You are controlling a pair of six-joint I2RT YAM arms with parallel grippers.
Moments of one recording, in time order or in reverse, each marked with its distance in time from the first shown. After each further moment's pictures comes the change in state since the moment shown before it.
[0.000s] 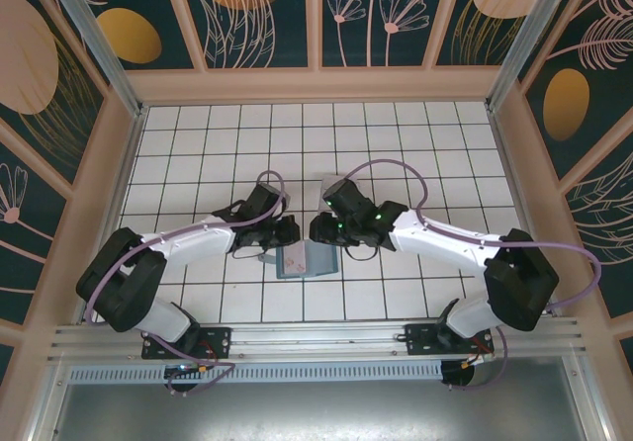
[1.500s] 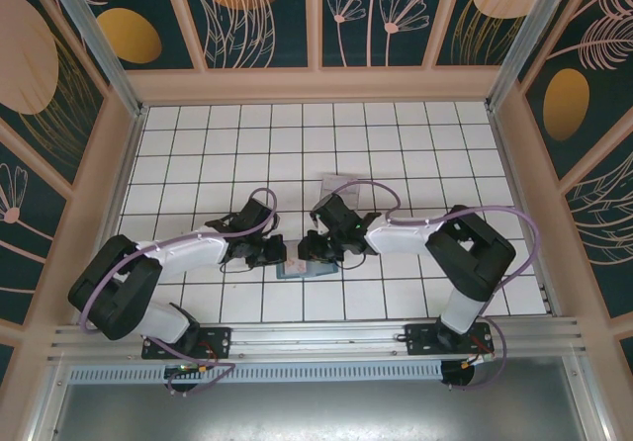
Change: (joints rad) left arm 0.016 -0.049 -0.117 -0.097 0.017 0.051; right arm -0.010 0.264 -0.099 0.316 -0.288 0.000
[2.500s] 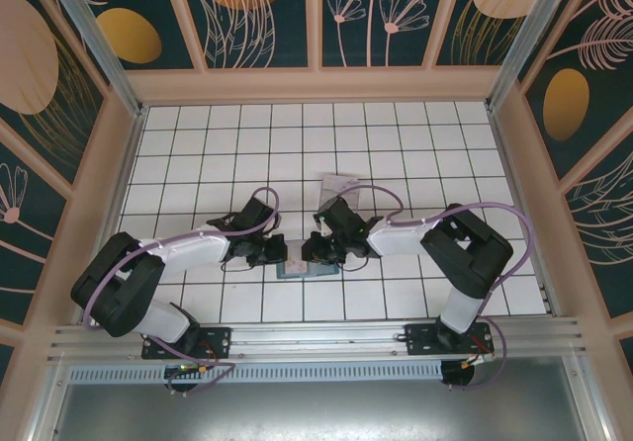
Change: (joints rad) left arm 0.000 0.021 0.011 0.004 -0.001 0.024; right arm -0.021 0.016 -0.067 0.115 -0.029 0.026
